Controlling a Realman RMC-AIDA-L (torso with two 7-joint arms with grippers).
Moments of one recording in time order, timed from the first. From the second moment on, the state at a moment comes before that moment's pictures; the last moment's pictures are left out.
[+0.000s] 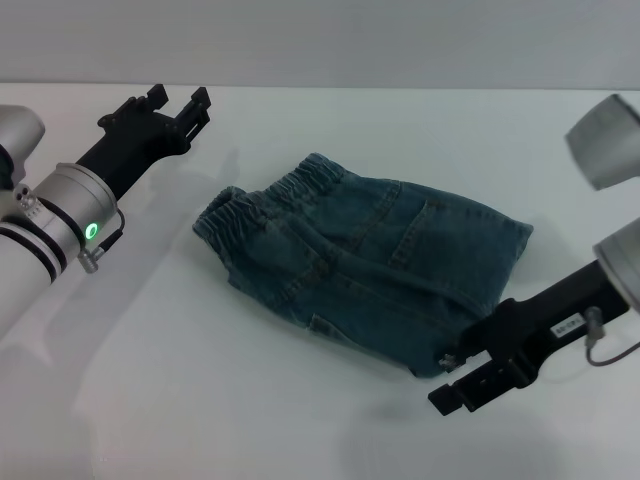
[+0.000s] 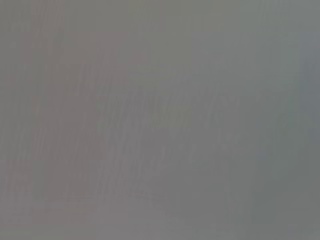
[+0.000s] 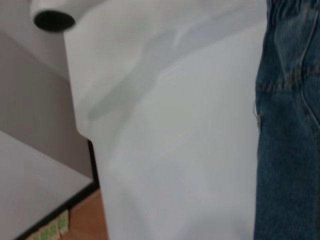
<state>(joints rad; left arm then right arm) -0.69 -2.06 -0.60 -0.04 2.31 0.99 -0.64 0.78 2.06 -0.83 -0.69 -2.47 -1.77 1.88</state>
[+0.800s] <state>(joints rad) -0.67 -2.06 -0.60 -0.04 2.31 0.99 -0.65 0.71 2.05 -0.82 -0.77 -2.47 -1.52 1.95</state>
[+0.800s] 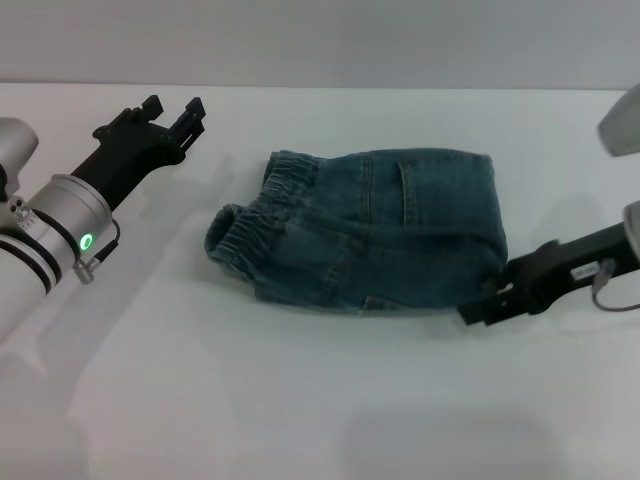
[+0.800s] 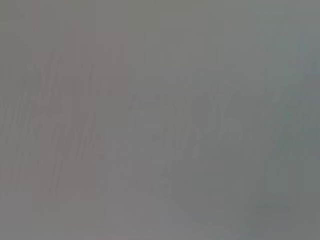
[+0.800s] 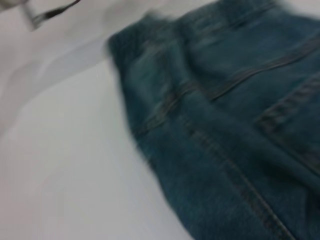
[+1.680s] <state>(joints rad) -0.60 -2.05 -0.70 -0.05 2.31 1.18 -0.69 0.32 2.07 -0.57 -0.89 -1.70 -1.52 1.52</state>
